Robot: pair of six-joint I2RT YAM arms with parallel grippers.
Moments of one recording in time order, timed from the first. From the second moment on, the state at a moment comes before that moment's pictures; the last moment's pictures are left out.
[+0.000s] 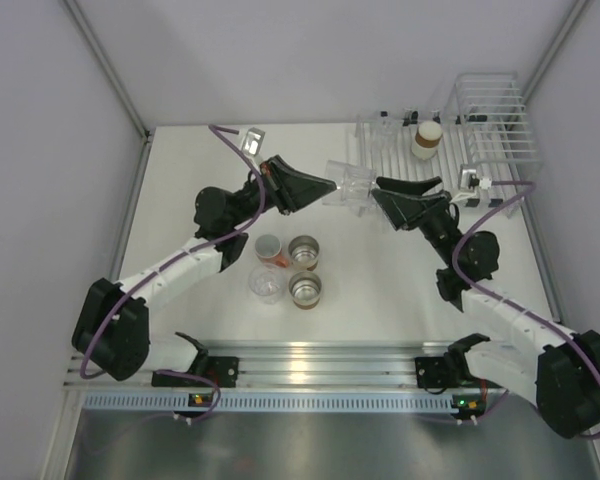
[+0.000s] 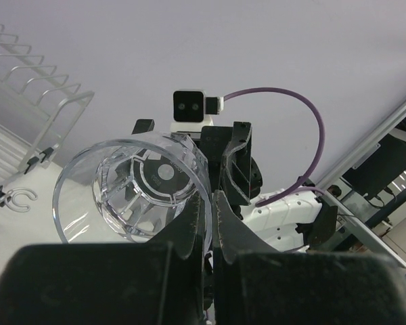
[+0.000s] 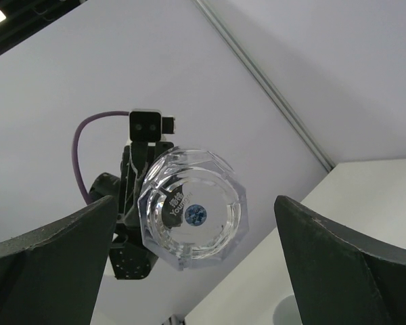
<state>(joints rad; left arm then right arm) -0.54 1.34 0.85 1.07 0.68 -1.16 0.41 1.01 0.44 1.19 -0.33 1.03</state>
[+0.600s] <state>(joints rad) -0.58 1.38 0.88 1.08 0.66 -1.15 0.52 1.17 0.51 1.25 -0.31 1.01</state>
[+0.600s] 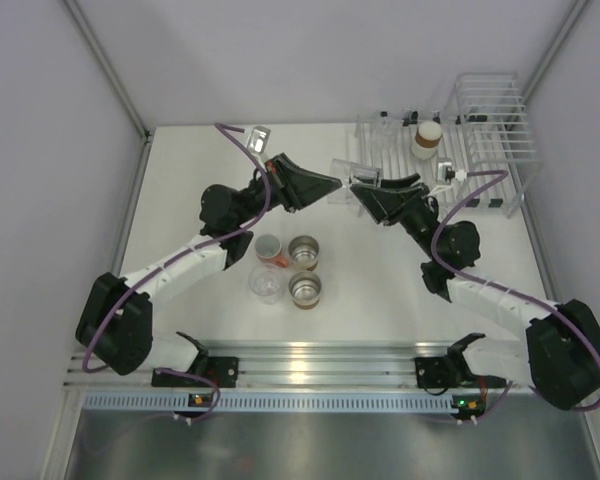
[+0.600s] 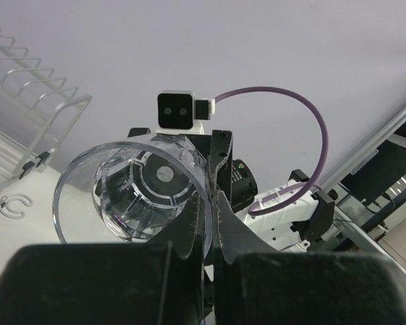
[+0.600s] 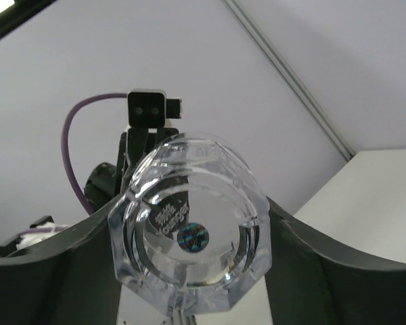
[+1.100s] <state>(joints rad) -0.58 1.33 0.88 0.96 0.63 -1.03 0.54 1.16 0.53 1.16 -0.26 0.93</state>
